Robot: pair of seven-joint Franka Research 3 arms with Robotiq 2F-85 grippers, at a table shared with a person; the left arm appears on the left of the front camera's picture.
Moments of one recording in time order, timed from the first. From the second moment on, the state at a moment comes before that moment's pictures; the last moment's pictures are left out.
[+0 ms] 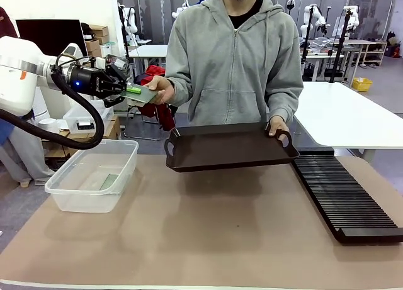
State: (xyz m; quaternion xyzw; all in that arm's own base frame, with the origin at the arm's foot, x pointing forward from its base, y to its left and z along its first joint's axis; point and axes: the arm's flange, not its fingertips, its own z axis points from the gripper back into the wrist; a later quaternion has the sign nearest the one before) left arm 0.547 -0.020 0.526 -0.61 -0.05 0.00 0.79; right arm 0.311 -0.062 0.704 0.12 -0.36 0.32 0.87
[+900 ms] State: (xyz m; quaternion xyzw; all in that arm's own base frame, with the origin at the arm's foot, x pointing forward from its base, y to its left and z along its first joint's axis) left arm 0.547 -0.021 0.525 -0.60 -0.05 -0.01 0.80; right arm 0.311 -0.062 0.704 0.12 -0.36 0.32 0.87
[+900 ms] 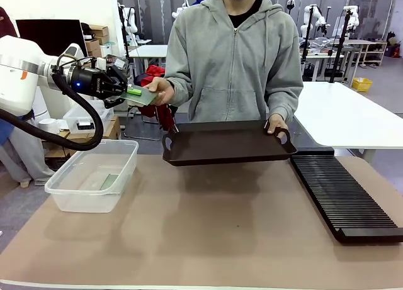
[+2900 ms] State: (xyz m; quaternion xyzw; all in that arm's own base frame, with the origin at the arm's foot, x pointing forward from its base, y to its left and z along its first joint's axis) left arm 0.547 -0.021 0.525 -0.60 -0.05 -0.01 0.80; right arm 0.311 -0.062 0.704 0.12 -0.36 0.32 0.87
